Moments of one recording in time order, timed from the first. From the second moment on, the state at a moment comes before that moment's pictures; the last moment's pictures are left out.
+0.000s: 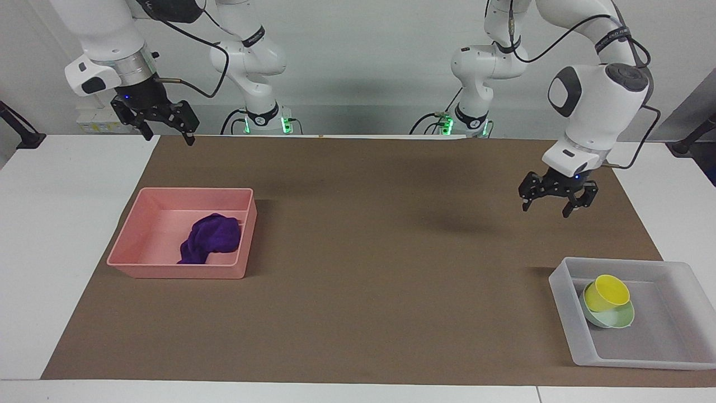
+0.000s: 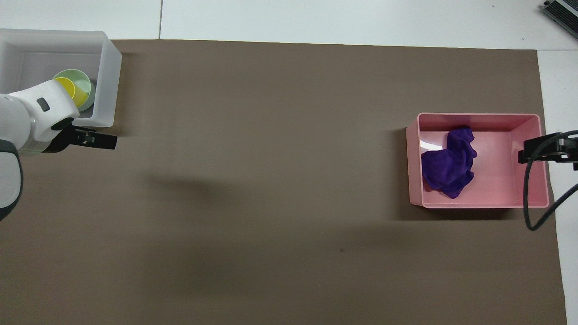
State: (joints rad) left arm -0.04 -0.05 -0.03 -1.94 -0.03 2.06 0.21; right arm -0.06 -0.06 -0.01 -1.60 -0.02 1.53 0.08
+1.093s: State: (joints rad) left arm -0.04 0.00 -0.02 -1.62 -0.03 1.62 0.19; right arm -0.06 -0.06 -0.01 -1.60 -0.02 1.53 0.08
